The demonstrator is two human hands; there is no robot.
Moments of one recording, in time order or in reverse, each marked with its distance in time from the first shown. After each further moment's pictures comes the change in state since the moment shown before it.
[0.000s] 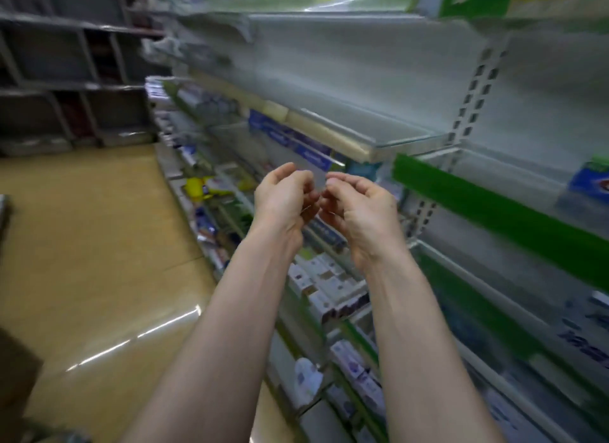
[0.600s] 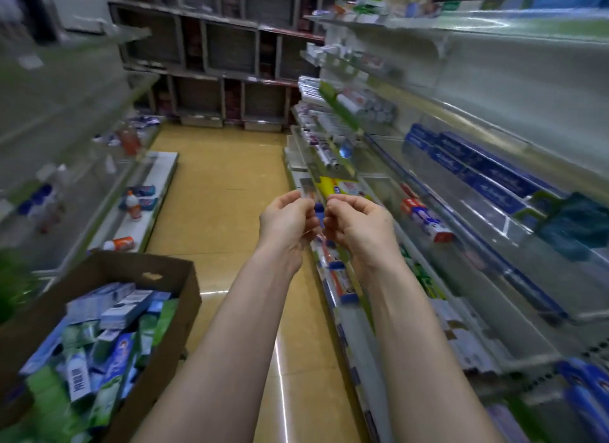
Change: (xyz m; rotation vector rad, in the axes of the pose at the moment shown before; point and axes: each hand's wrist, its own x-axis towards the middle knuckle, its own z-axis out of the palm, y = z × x) left_hand 0.026 0.133 -0.297 -0.020 0.379 0.079; right_hand -0.058 0.124 0.277 -0.216 -0.387 0.132
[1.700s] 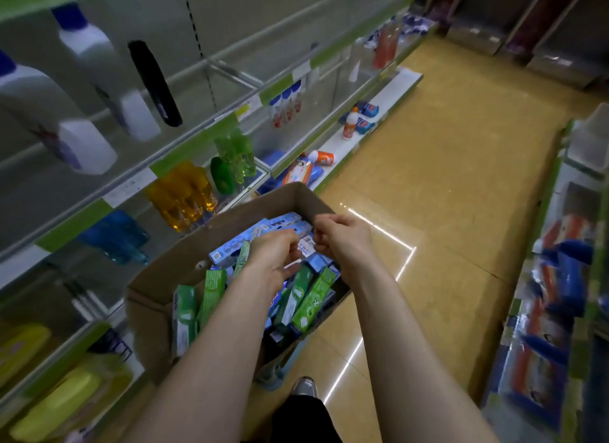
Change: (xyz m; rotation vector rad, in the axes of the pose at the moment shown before) left_hand 0.203 0.023 -0.346 -0.124 0.917 -0.250; right_hand 0.135 0.216 0.376 -0.281 -0.798 0.515
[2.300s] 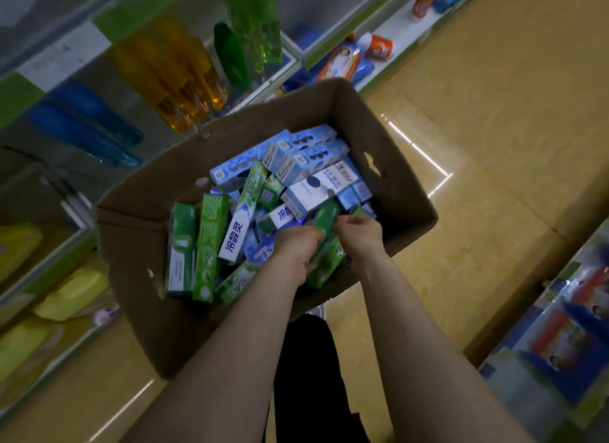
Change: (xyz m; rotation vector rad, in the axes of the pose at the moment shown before) left_hand 0.126 -0.106 0.005 0.113 0.140 -0.349; right_hand 0.128 0.168 0.003 -0.396 0.052 0.378
